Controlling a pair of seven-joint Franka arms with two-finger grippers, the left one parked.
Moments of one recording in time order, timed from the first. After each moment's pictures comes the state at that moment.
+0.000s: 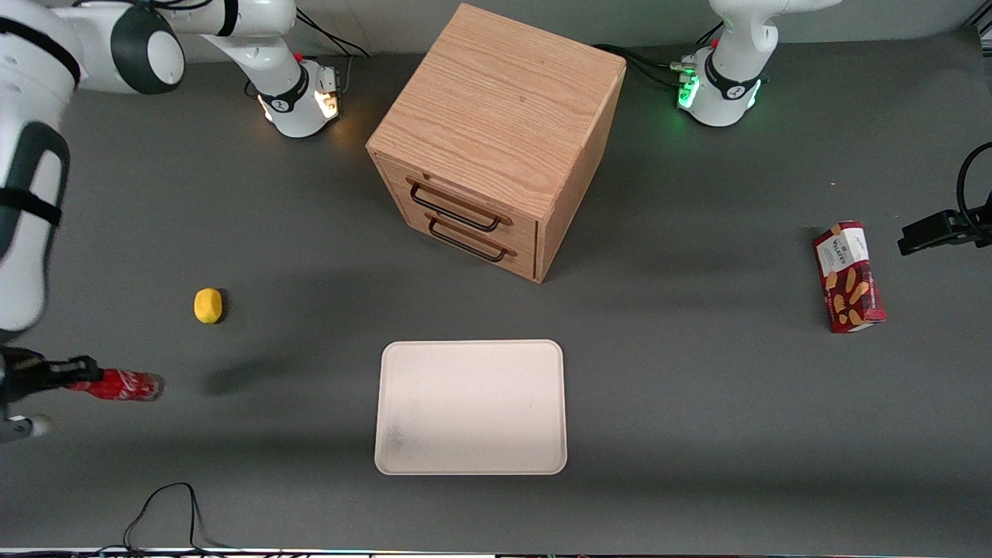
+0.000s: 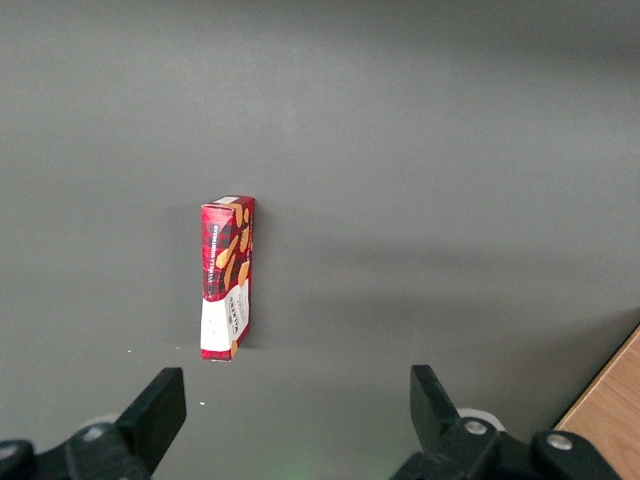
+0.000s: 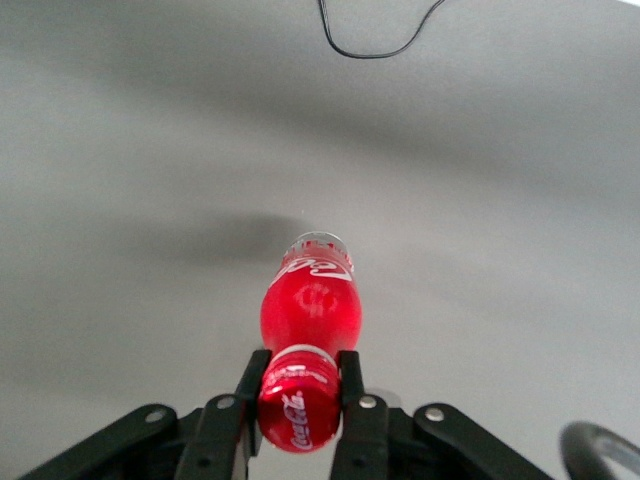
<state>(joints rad) -0.15 0.74 -0.02 -0.83 -0.08 1.47 -0.39</state>
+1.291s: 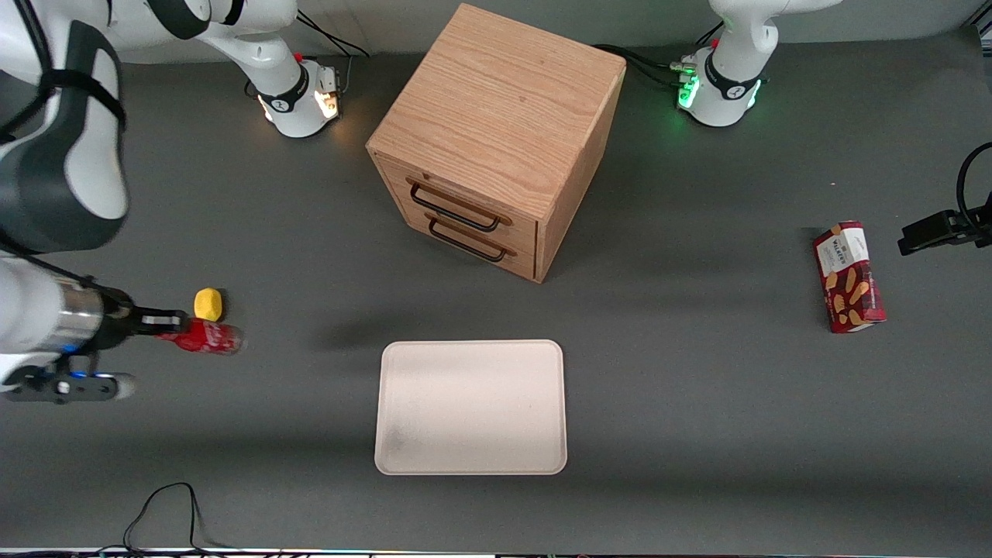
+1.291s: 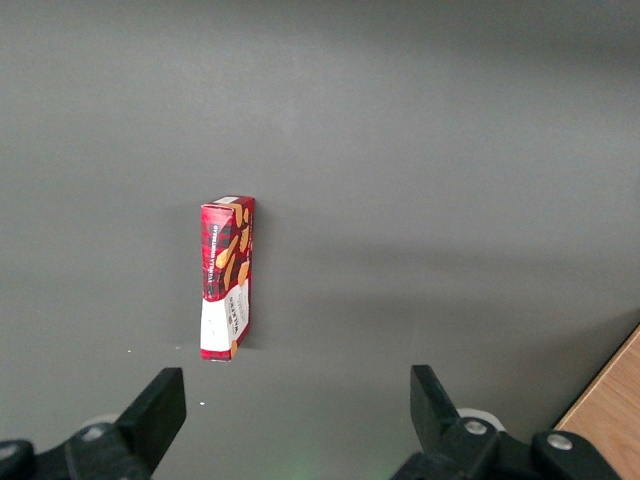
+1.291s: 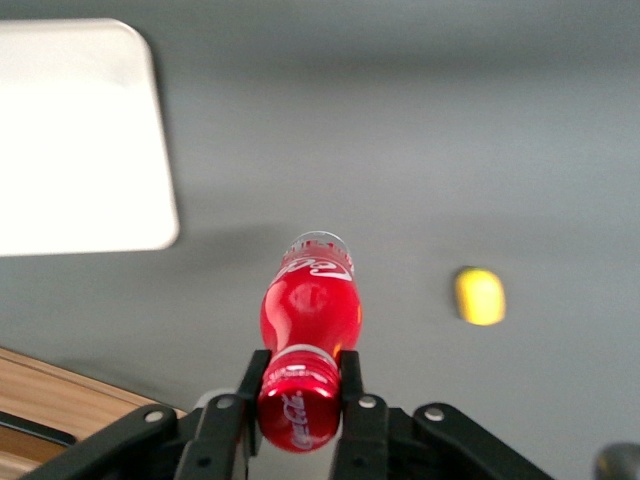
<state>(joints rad) 0.05 0.64 0.14 -0.88 -0.06 1.35 0.24</state>
